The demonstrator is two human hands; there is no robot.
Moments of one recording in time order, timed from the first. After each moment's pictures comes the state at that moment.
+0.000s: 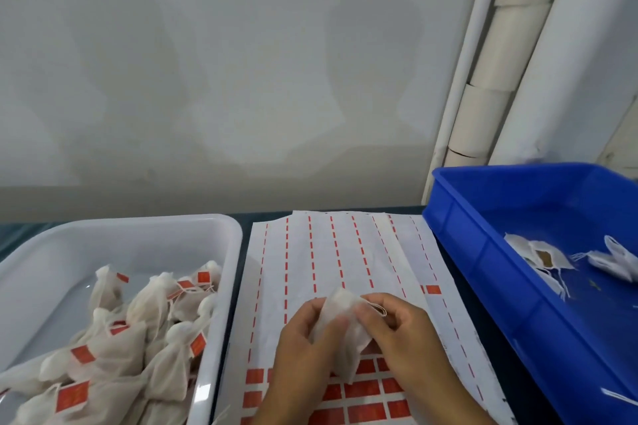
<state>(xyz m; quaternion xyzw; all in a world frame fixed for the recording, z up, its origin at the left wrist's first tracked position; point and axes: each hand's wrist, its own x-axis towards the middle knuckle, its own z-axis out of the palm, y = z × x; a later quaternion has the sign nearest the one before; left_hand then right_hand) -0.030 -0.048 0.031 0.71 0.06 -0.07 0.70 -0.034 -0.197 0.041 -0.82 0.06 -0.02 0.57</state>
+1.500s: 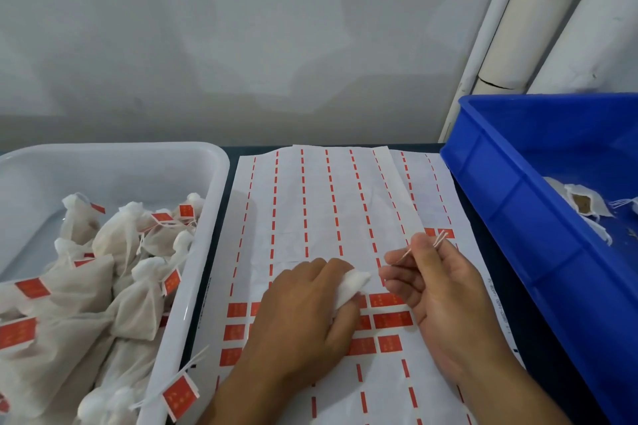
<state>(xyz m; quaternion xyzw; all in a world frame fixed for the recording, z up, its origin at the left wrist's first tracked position) -0.040 -0.040 0.009 0.94 -0.16 0.01 0.29 -0.047 -0.217 0.032 -0.62 0.16 -0.05 0.77</state>
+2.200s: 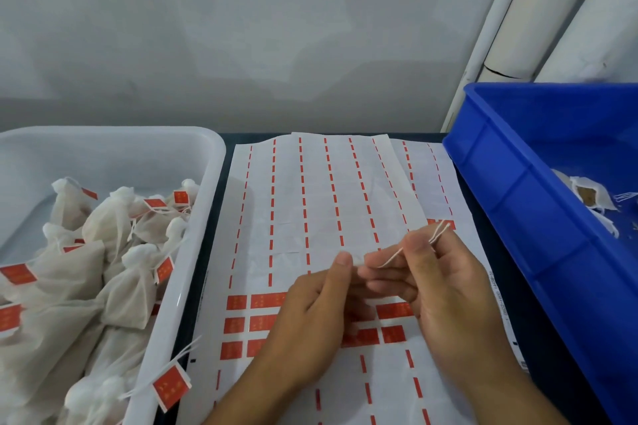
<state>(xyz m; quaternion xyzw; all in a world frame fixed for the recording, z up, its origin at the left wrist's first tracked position) -0.050 -0.057 0.023 0.78 -0.04 -0.14 0.61 -0.062 -0.211 0.045 -0.65 0.00 -0.06 0.76</state>
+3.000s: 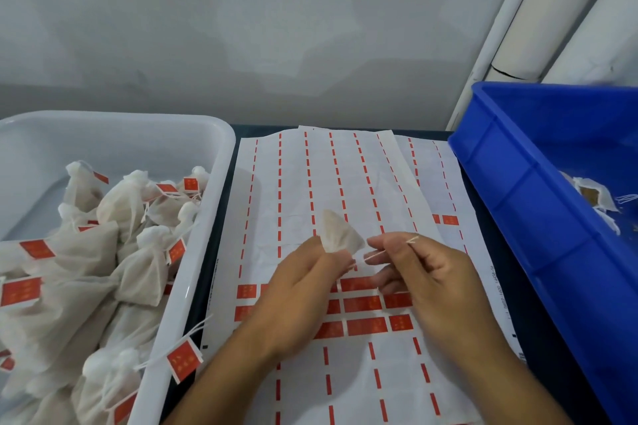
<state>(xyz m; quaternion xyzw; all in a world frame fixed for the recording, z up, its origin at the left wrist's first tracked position) -0.037 -0.044 0.032 0.81 0.05 -0.15 0.56 -0.060 -0.215 0.033 -0.80 0.00 -0.06 0.59</state>
